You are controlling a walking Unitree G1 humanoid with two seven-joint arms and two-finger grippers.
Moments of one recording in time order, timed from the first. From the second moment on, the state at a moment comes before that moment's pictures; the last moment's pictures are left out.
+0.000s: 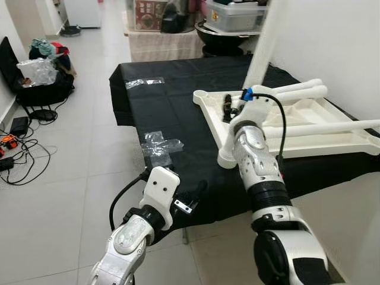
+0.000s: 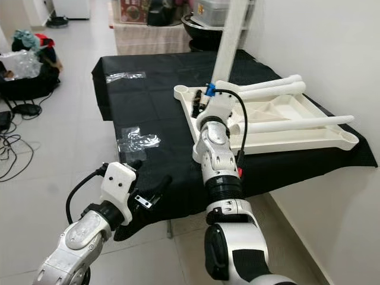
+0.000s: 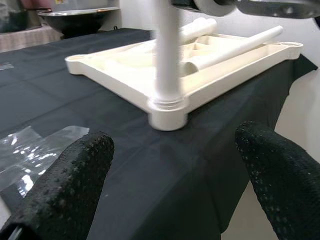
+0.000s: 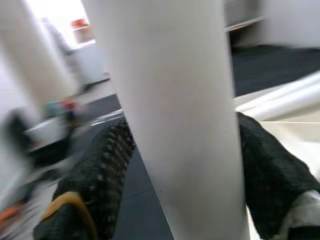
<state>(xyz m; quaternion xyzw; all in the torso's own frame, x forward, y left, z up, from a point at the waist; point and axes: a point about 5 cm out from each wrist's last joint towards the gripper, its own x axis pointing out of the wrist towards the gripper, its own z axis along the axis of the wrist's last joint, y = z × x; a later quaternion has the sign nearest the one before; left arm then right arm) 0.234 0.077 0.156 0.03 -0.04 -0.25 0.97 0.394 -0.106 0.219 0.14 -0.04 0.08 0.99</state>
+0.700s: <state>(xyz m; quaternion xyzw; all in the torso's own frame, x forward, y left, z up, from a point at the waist) 0.233 0.077 0.154 0.03 -0.04 -0.25 0.97 0.380 -0.091 0.218 0.05 -0.02 0.45 0.89</state>
